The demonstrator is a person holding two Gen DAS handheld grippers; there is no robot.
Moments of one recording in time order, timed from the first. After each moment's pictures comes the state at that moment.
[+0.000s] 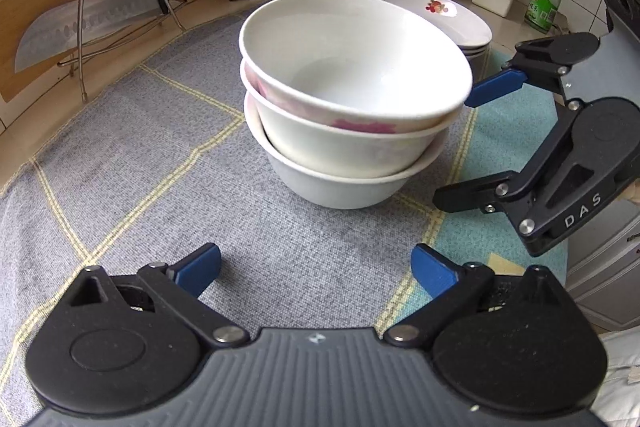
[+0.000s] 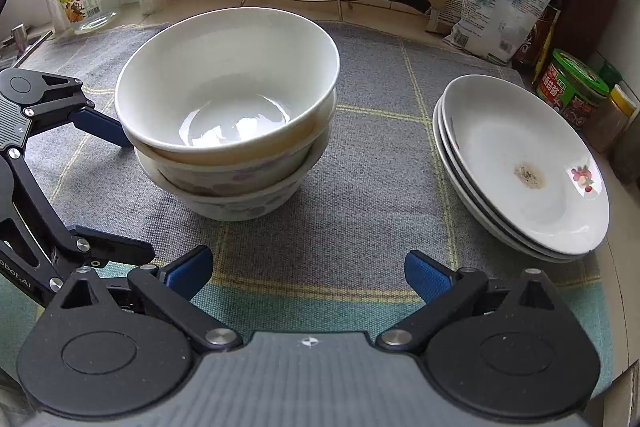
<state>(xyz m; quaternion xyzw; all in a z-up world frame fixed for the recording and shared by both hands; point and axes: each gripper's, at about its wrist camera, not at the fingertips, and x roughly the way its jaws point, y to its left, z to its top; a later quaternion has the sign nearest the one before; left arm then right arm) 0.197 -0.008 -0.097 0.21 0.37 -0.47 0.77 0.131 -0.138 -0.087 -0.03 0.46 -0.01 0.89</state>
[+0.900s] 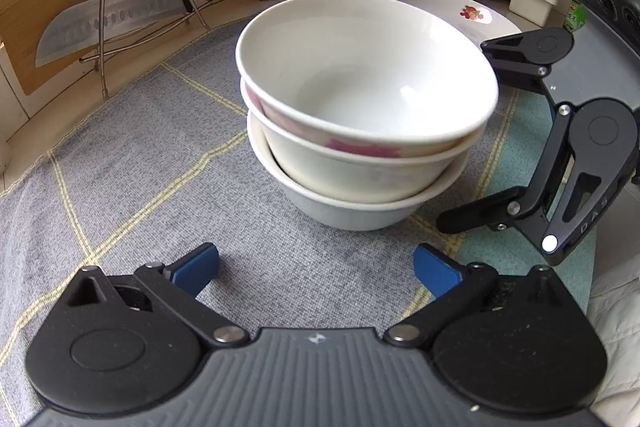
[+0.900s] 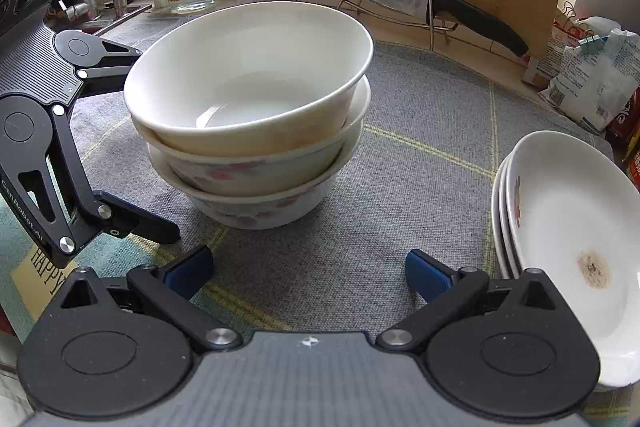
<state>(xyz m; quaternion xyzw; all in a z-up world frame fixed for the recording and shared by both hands) 0.195 -0.024 -0.101 0.20 0.37 -0.43 0.80 0.151 -0.171 -0.100 -0.07 0.43 0.15 0.88</state>
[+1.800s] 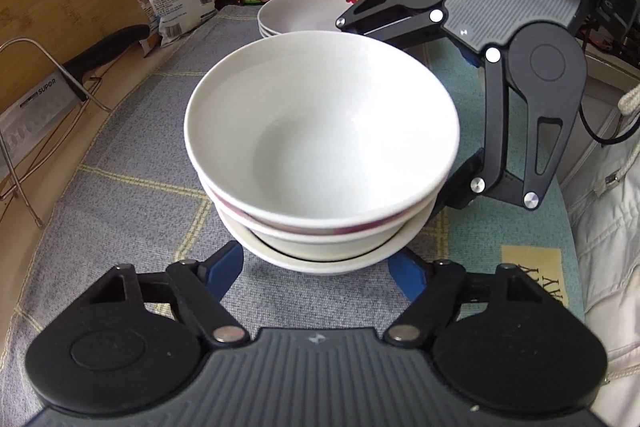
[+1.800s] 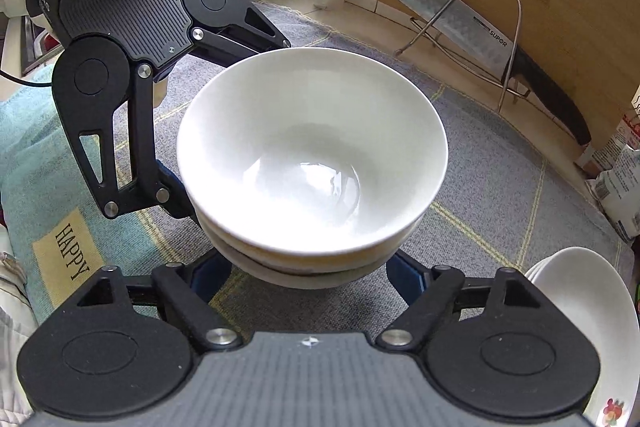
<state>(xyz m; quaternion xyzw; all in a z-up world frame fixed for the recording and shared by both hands) 0.223 -0.039 -0.080 0.32 0.30 -0.58 0.69 0.174 -0.150 -0.077 -0.17 0.43 0.26 0.85</state>
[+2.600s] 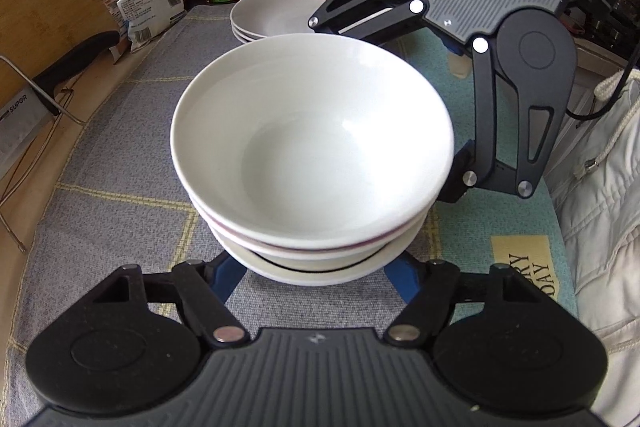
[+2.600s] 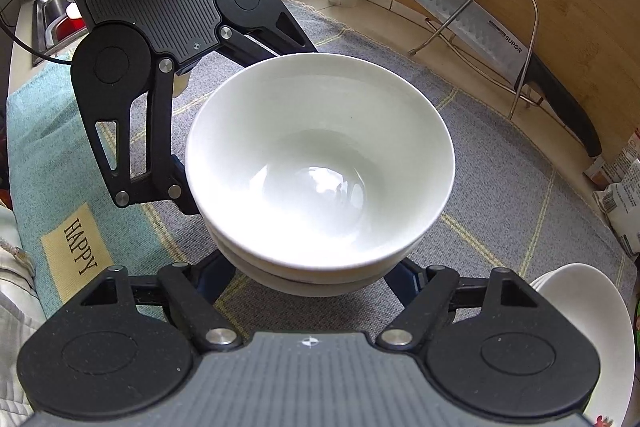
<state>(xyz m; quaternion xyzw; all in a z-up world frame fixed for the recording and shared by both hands) 0.230 -0.047 -0.077 0.33 0.30 -0.61 0.65 0.183 -0.148 -0.074 -0.18 0.44 0.28 0.83</state>
